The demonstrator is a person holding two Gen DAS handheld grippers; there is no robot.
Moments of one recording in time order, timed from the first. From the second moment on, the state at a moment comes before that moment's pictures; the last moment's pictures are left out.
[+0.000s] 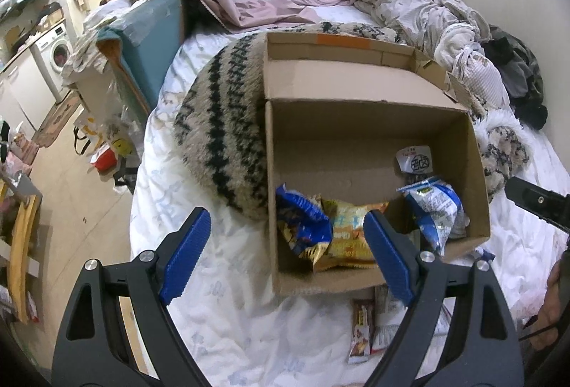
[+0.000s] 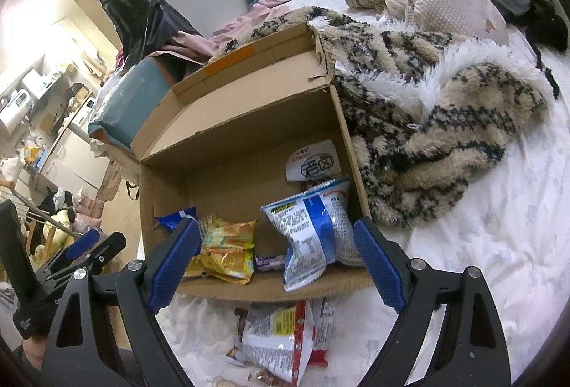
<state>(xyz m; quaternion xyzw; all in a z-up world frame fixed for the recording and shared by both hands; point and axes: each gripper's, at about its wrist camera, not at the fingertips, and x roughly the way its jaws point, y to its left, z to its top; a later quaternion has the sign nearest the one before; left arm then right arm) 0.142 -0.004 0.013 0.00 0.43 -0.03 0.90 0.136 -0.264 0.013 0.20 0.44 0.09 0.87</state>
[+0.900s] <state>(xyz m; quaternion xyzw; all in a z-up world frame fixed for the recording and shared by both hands) 0.078 0.011 -0.018 -0.04 0.49 -0.01 0.87 0.068 -0.277 -0.036 0.27 0.53 0.09 0.80</state>
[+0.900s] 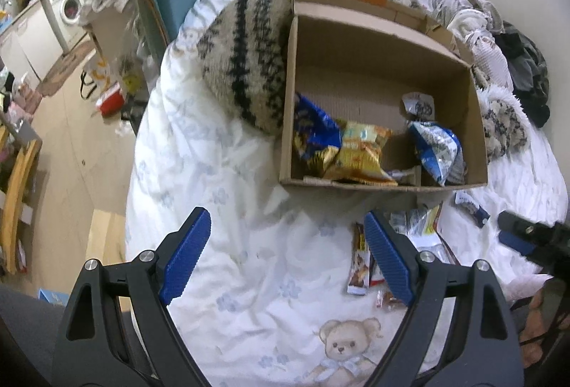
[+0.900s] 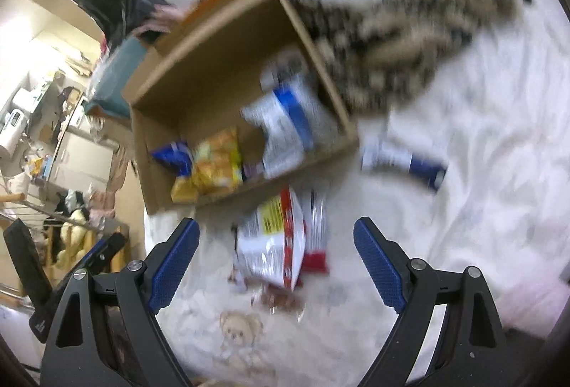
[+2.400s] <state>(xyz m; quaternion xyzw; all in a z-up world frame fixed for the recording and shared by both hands) 0.113 -0.085 -0.136 0.03 0.65 -0.09 0.76 0.057 -0.276 -0.027 0.27 0.52 0.13 0.80</state>
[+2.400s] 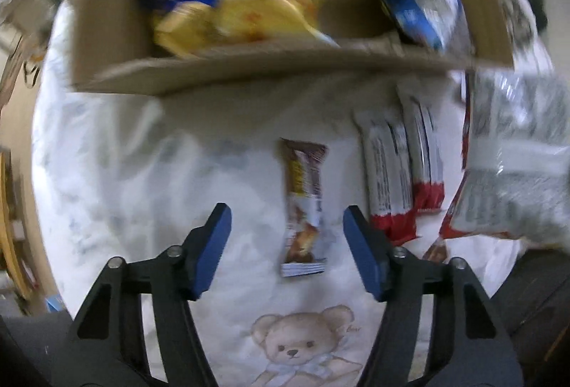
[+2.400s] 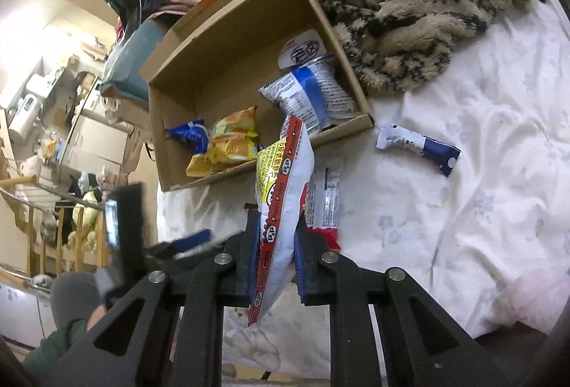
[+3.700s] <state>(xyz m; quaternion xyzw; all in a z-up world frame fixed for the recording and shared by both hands) 0.066 0.005 -0.018 -0.05 0.51 0.02 0.86 0.049 -0.249 0.038 0.28 0.39 0.27 0.84</state>
